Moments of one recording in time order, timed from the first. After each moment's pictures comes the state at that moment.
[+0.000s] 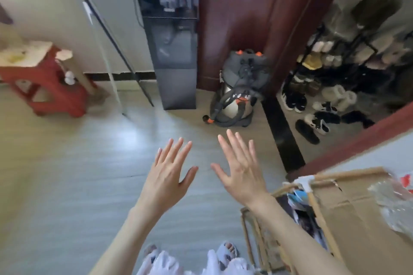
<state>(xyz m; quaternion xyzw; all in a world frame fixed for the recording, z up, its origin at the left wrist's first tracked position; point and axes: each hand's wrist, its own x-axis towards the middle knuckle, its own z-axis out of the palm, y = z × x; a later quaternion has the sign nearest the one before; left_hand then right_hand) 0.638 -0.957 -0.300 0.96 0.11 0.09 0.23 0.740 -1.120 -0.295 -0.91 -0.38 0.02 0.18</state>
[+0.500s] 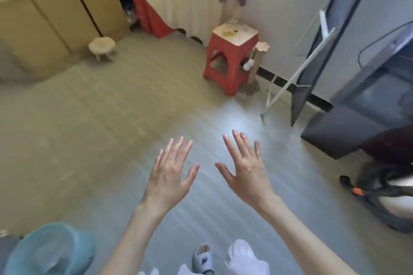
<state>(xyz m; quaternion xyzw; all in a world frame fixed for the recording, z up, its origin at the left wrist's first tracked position) 0.309 -0.655 -0.319 0.82 0.52 0.16 0.17 0.497 -0.698 -0.314 -0.70 -0.68 0.11 0.17</state>
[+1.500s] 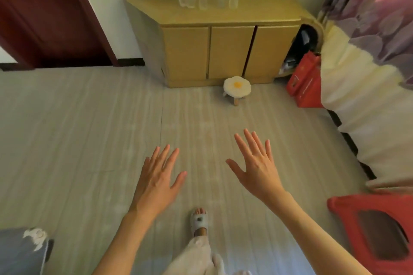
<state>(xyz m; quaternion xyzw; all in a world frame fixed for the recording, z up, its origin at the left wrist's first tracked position) -0.074 -0.043 -0.340 0.56 0.81 0.17 0.11 0.127 0.093 -0.320 -0.42 -0.89 0.13 0.10</state>
